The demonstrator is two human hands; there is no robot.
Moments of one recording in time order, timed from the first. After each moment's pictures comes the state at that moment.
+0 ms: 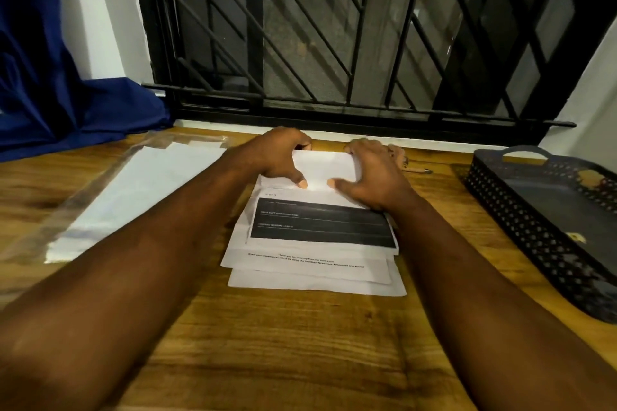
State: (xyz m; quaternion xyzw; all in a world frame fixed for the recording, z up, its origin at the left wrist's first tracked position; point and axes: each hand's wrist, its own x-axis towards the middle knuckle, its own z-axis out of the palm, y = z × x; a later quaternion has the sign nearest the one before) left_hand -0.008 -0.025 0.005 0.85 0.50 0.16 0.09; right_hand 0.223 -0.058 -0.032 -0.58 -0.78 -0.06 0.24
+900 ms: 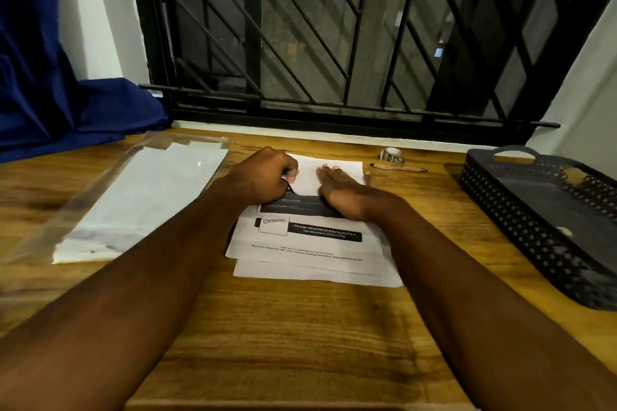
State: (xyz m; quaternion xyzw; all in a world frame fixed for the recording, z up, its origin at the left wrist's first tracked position) left_hand -0.035 -0.047 -0.037 0.84 0.49 0.23 0.08; right_hand 0.181 -0.076 -0.036 -0.61 -0.78 0.12 0.01
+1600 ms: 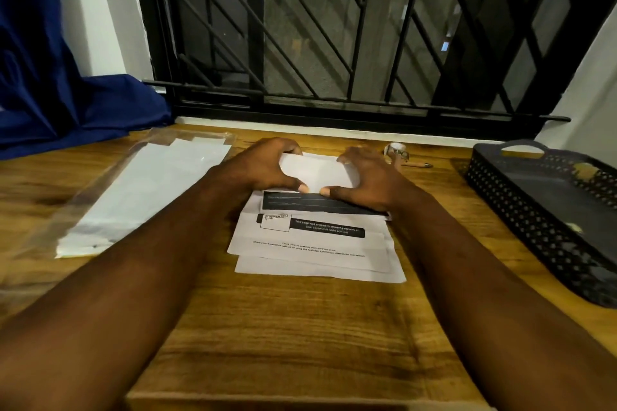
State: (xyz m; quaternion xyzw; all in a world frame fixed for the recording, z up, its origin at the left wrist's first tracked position) left_hand -0.036 -0.056 -0.016 0.81 0.52 0.23 0.17; right_hand 0.216 -0.074 -0.032 -0.59 -0.79 0.01 0.15
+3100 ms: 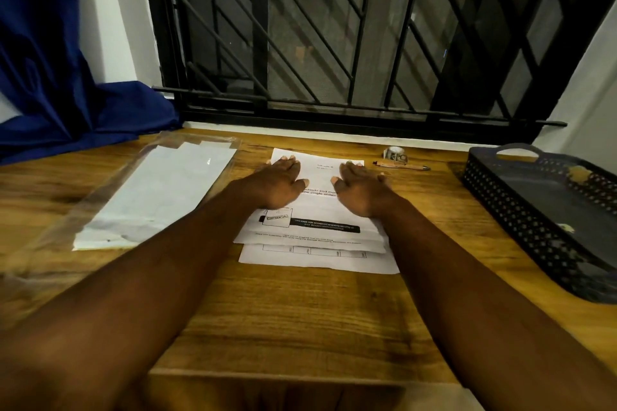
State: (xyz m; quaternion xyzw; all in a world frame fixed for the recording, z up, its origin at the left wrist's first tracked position) left_hand -0.023 -0.054 -0.047 0.83 0.55 0.03 0.08; right_hand 0.195 -0.068 -0.053 -0.67 -0.73 0.07 0.06
